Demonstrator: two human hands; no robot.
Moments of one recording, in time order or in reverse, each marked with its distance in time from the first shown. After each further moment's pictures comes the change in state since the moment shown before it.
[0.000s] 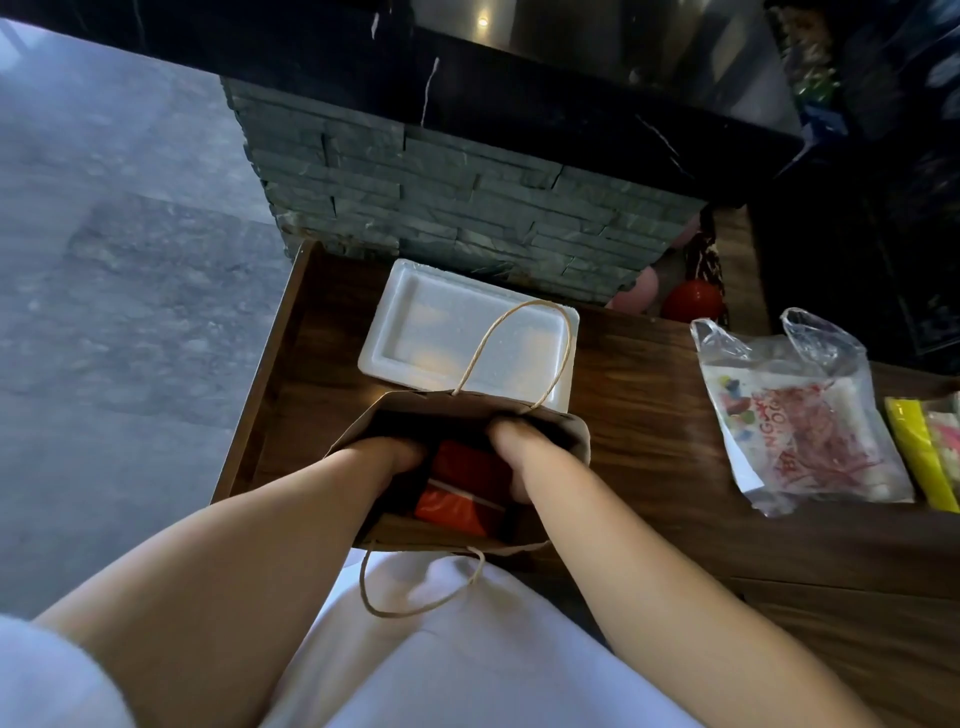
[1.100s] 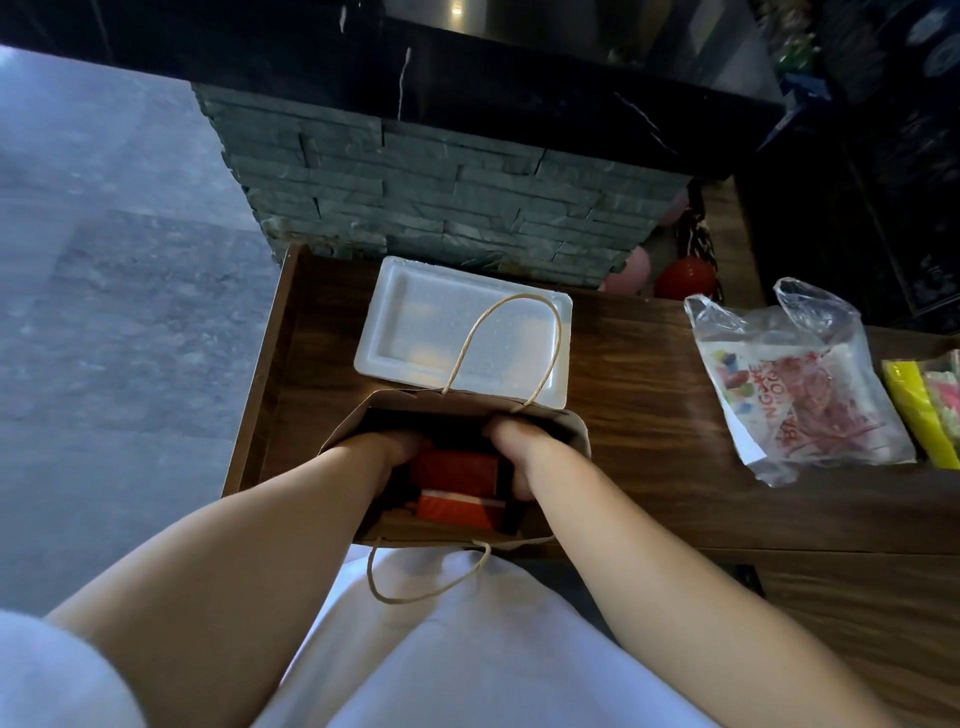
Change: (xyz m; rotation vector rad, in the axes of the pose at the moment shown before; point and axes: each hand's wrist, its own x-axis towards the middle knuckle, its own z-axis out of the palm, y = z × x) left_hand 0.007 0.008 -0.005 0.064 -0.006 -0.127; right_hand 0.001 0.013 0.001 0.234 -0.064 0.085
